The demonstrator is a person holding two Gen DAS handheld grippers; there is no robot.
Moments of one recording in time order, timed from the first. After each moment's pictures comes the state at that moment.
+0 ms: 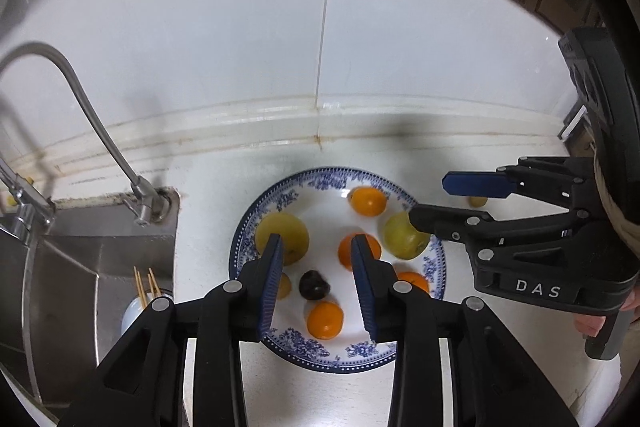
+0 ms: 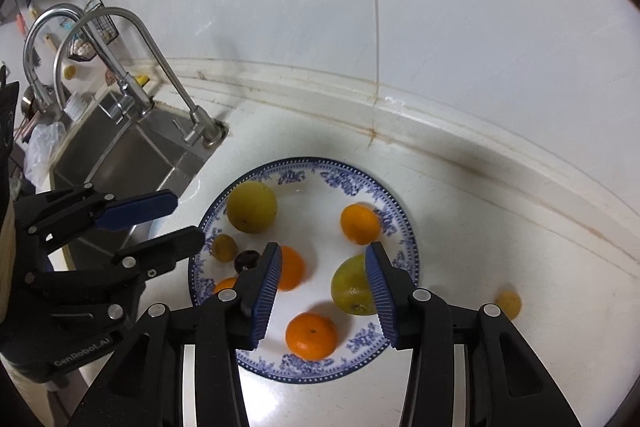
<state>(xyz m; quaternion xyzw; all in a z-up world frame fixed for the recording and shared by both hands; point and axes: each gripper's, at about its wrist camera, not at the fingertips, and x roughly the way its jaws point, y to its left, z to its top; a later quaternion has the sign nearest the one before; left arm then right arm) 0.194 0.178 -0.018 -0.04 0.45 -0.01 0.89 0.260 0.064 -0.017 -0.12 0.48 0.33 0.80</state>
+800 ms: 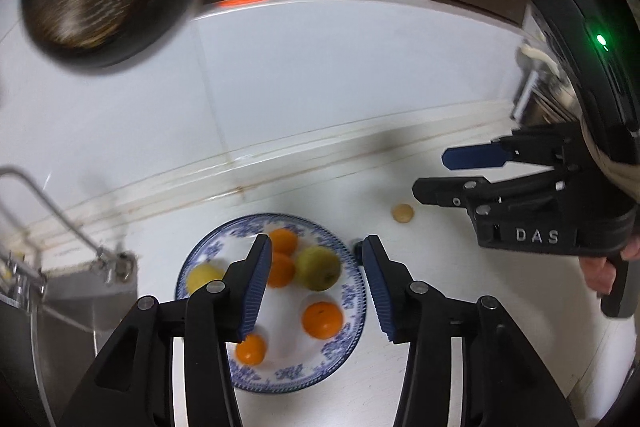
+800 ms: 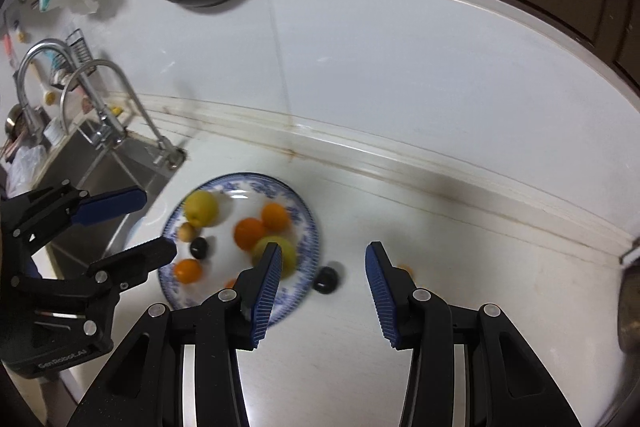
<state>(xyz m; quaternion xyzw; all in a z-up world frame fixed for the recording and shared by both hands) 0.199 0.090 0.020 0.04 0.41 -0.09 0.91 0.258 -0.037 0.030 -0.11 0.45 0.27 0.84</state>
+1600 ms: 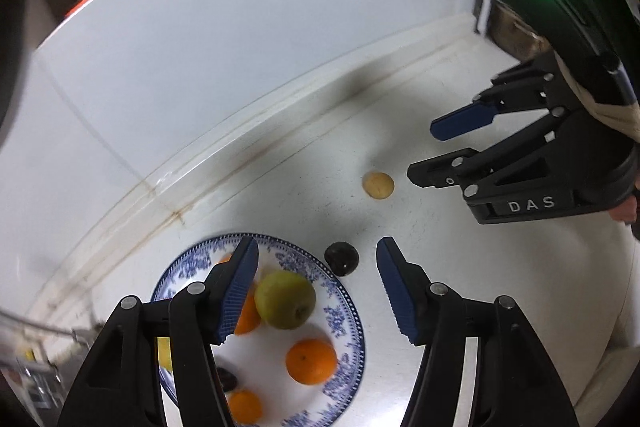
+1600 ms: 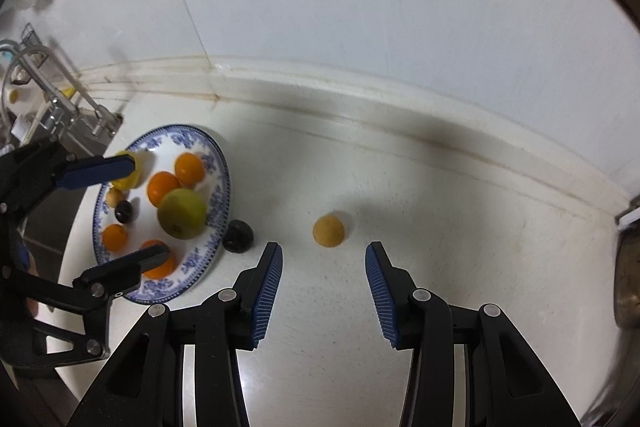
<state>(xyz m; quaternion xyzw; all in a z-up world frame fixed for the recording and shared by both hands) 0.265 0.038 -0.034 0.17 0.47 -0.19 0.85 0.307 -0.079 -0.036 -0.12 0.54 0.22 0.80</state>
